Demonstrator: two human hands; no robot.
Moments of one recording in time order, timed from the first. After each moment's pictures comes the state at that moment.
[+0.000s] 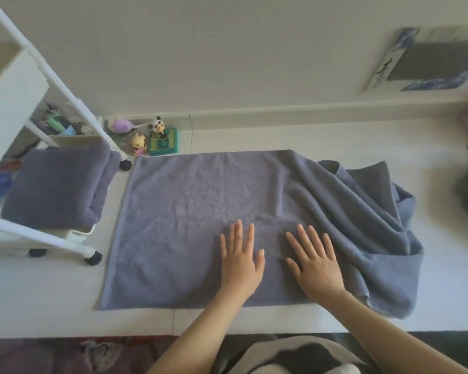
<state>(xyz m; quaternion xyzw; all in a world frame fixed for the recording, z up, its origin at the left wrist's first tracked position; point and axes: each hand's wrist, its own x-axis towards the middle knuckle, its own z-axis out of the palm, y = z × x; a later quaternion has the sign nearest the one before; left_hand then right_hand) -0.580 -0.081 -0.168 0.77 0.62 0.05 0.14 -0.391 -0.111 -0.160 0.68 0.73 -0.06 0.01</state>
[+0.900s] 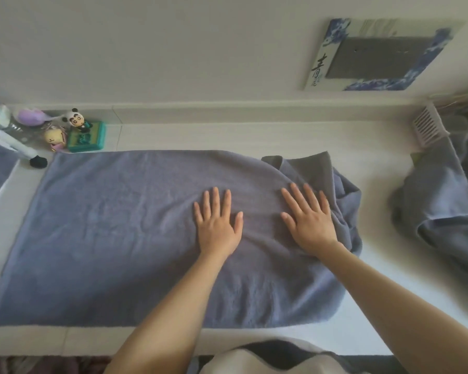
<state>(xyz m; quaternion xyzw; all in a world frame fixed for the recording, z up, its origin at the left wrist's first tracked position) -0.416 0.007 -0.180 0.72 0.69 0.03 0.09 -0.195 -0.007 -0.147 0.68 0.73 -0.07 0.03</state>
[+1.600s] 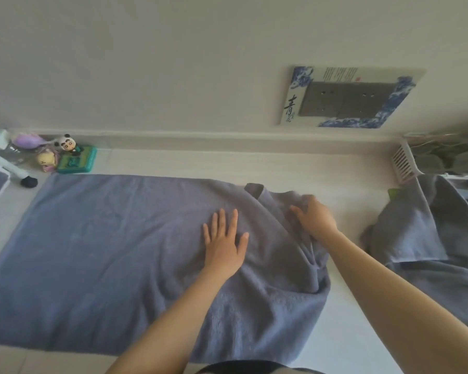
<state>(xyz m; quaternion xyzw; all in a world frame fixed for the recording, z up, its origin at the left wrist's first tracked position) -0.334 0.019 -0.157 0.71 0.67 -0.01 0.20 -0.111 0.077 -0.112 0.77 0.55 -0.30 -0.08</state>
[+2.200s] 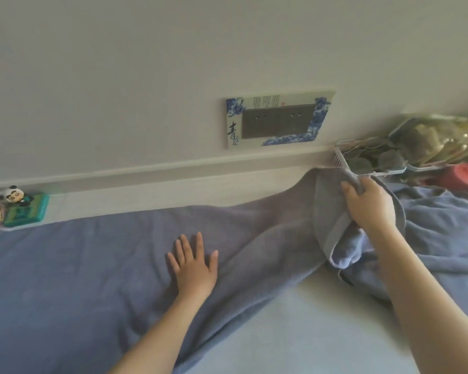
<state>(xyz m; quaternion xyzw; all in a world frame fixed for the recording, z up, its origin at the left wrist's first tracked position) -0.308 0.027 -0.157 0.68 0.72 -0.02 0.17 0.016 0.034 0.004 0.86 0.41 -0.14 -0.26</state>
